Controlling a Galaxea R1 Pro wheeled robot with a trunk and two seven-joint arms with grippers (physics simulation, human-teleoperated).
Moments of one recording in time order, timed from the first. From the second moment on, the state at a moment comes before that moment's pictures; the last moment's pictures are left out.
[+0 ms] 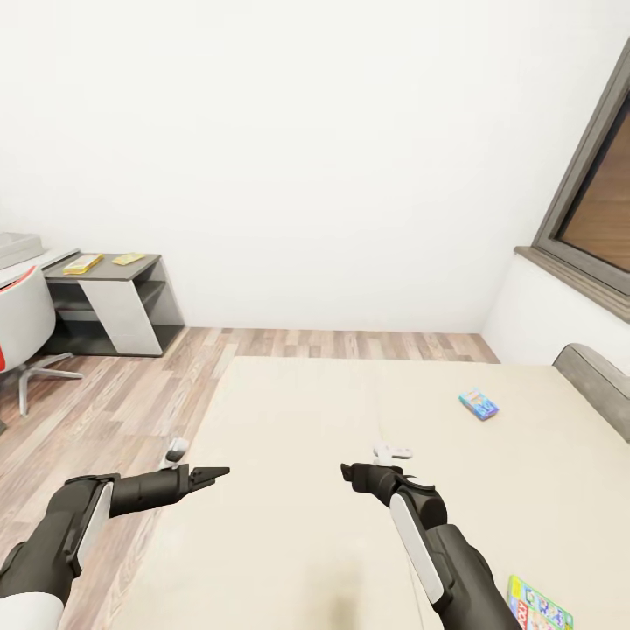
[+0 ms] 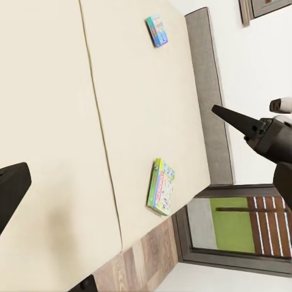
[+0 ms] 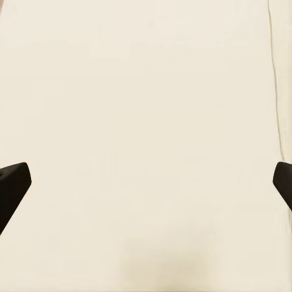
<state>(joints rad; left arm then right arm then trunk) -0.48 0.19 0.28 -1.02 -0.01 0.94 -1.22 -0.38 0.11 0.18 -1.27 -0.29 0.67 -0.16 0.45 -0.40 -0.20</state>
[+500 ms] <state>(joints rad) -0.48 0.19 0.28 -1.02 -0.01 0.94 -1.22 -0.38 0.11 0.18 -1.27 -0.29 0.67 -0.16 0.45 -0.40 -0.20</state>
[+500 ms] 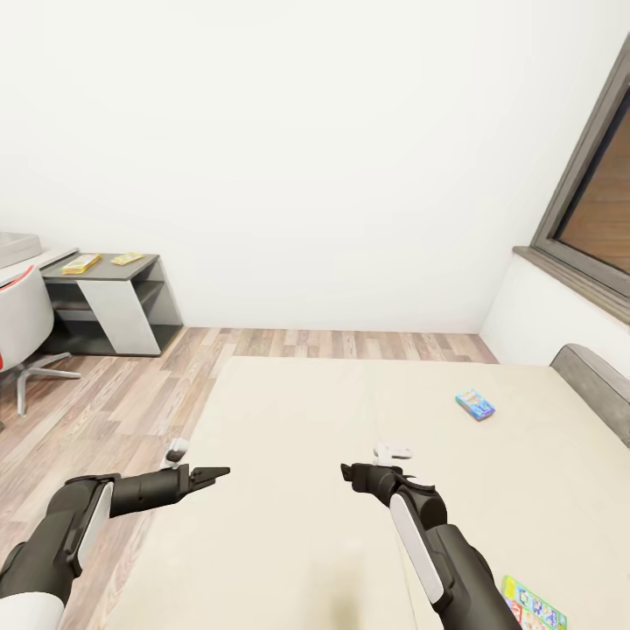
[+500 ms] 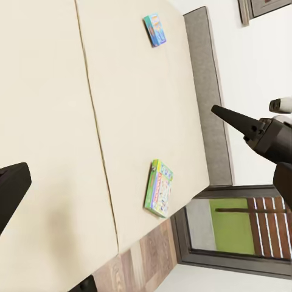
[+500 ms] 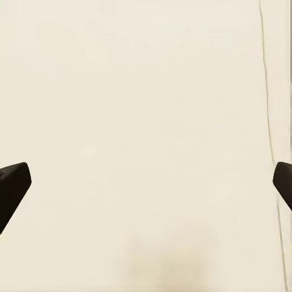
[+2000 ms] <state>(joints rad) -0.48 0.18 0.28 -1.02 -0.01 0.94 -1.22 -0.38 0.11 0.18 -1.27 -0.28 0.67 -0.16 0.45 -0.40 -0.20</state>
